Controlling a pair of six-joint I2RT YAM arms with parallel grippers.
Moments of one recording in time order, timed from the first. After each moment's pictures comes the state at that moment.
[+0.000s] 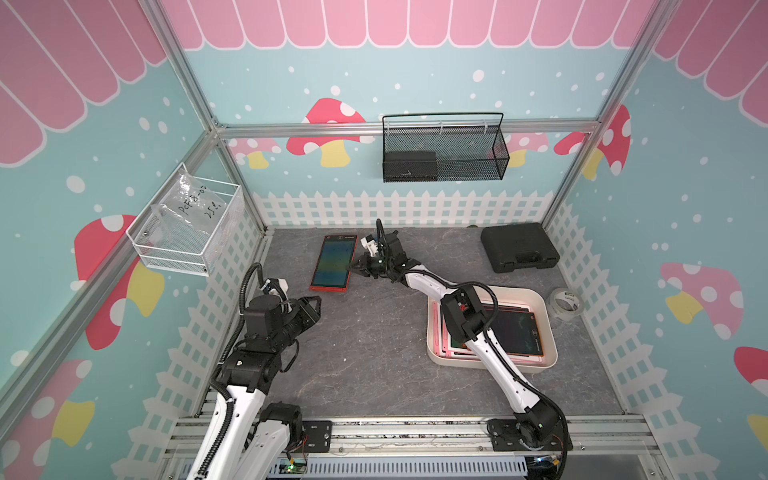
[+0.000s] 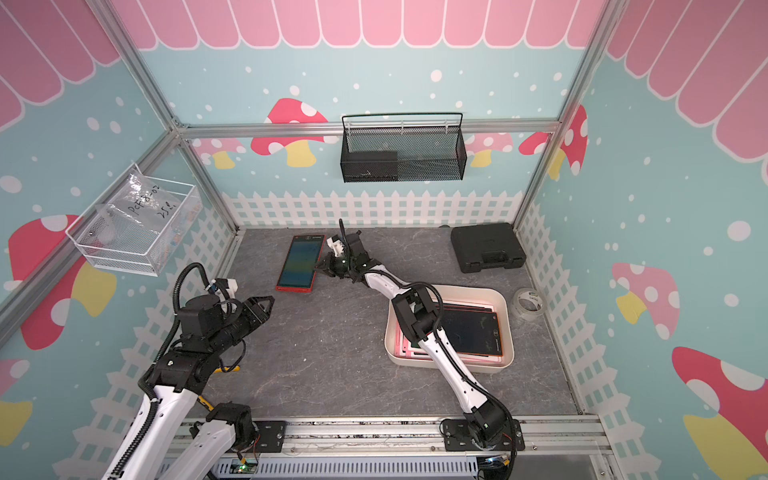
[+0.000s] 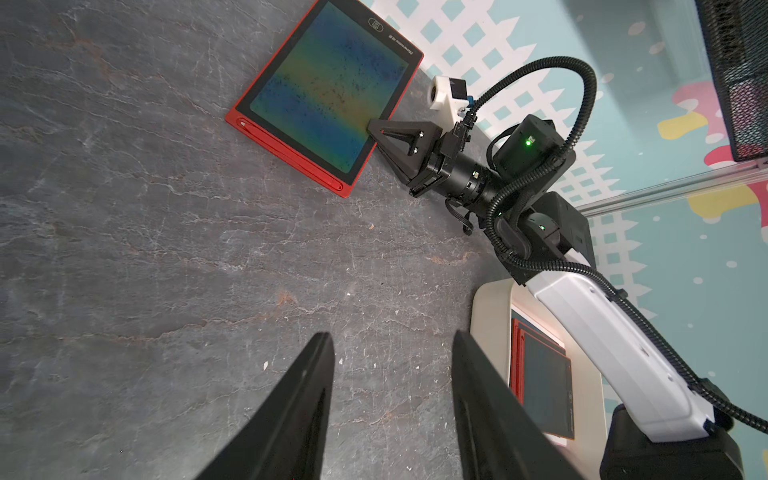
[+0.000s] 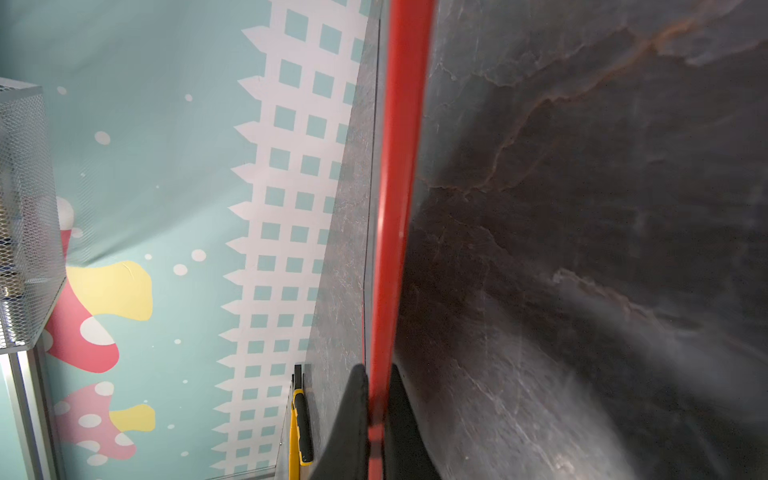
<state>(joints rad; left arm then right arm) -0.07 0.67 0.69 -0.54 0.17 -0.71 0.62 2.84 2.43 0.01 -0.77 0.97</state>
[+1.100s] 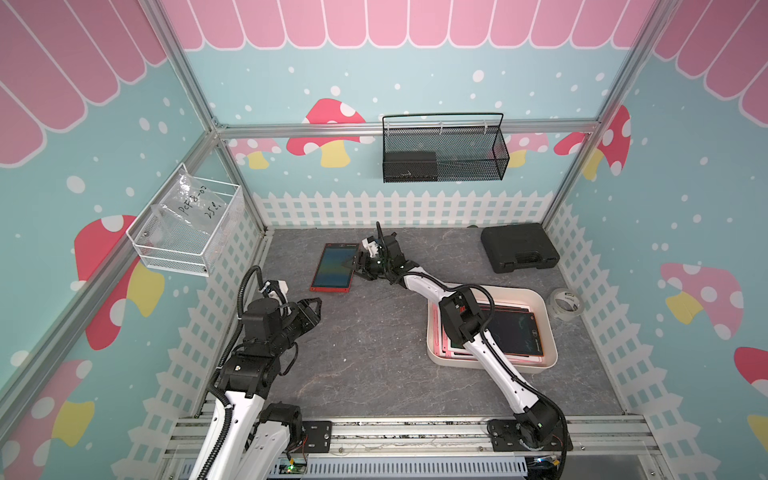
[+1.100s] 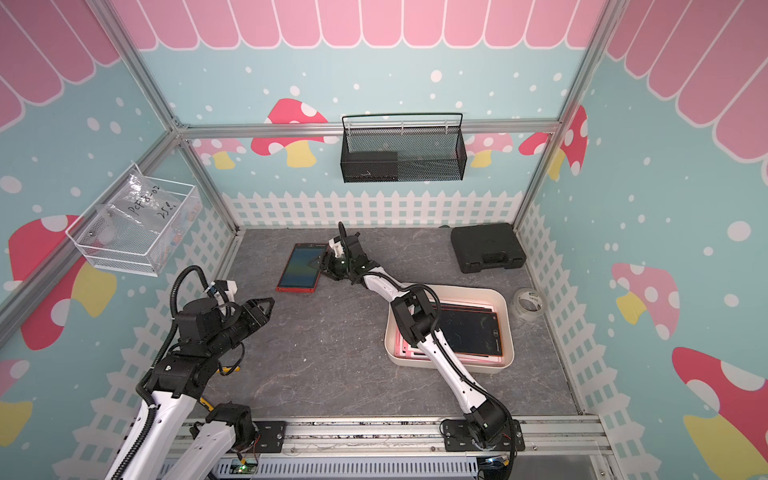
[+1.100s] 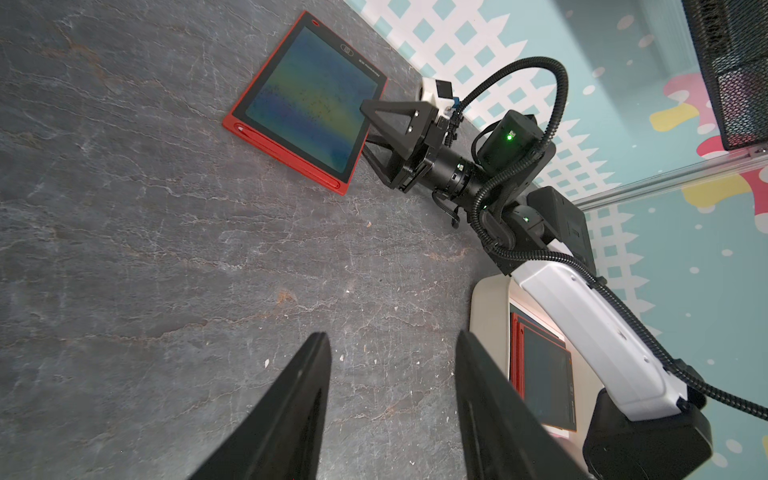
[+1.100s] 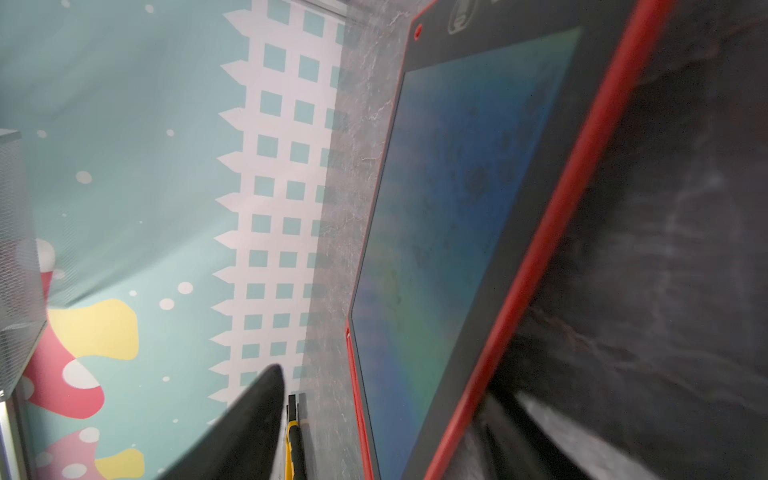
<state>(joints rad) -0.07 0.64 0.68 -0.54 0.19 -0.70 0.63 2.90 2.52 -0.01 -0.68 1.00</state>
